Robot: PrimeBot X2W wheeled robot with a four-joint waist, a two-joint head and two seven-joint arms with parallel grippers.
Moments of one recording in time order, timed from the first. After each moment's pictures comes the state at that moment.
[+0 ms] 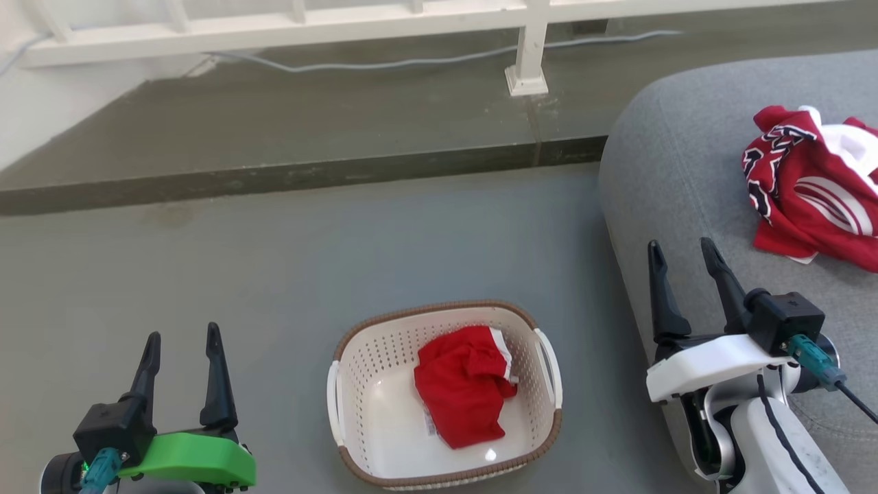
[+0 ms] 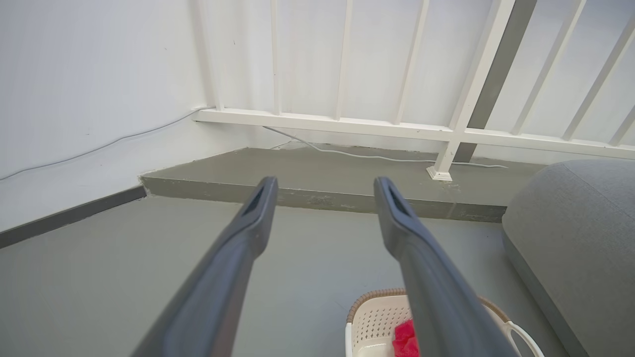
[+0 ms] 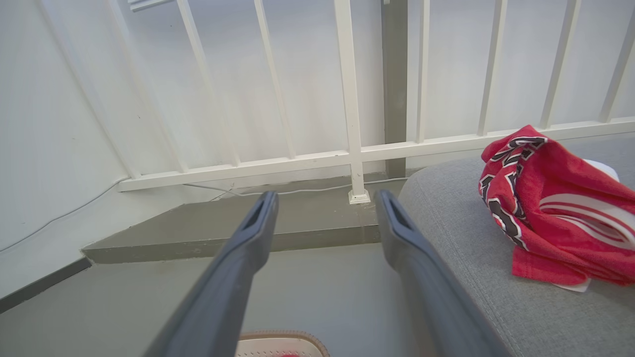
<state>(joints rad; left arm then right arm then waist) 0.09 0.12 -0.14 0.00 -0.35 0.12 -0.22 -0.05 -0.08 0.20 0.12 0.23 -0.08 -0.22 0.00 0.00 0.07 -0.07</state>
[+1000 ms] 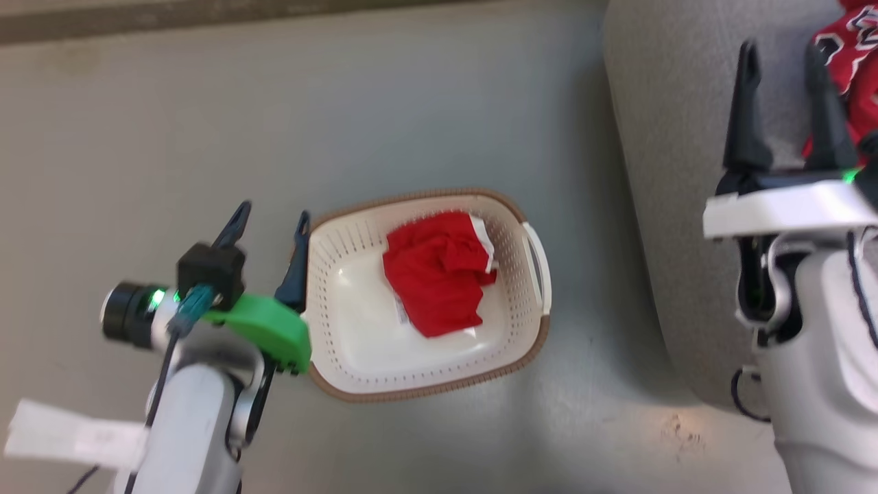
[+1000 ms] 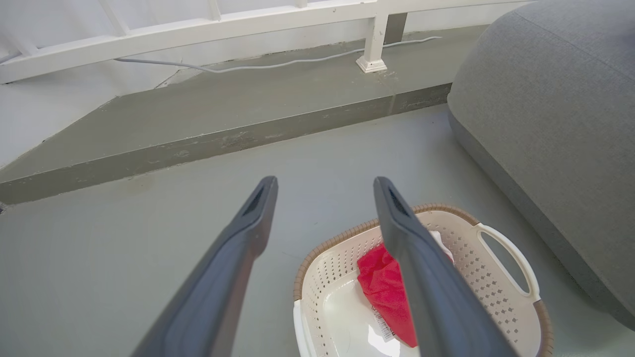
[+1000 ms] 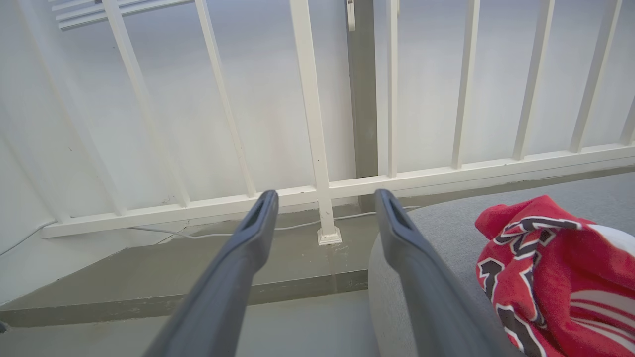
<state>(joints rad) -0.29 0.14 -0.33 0.13 -0.24 0.03 -0.03 -0.36 -0.10 0.09 0.02 0.25 -0.10 -0.22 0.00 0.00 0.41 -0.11</state>
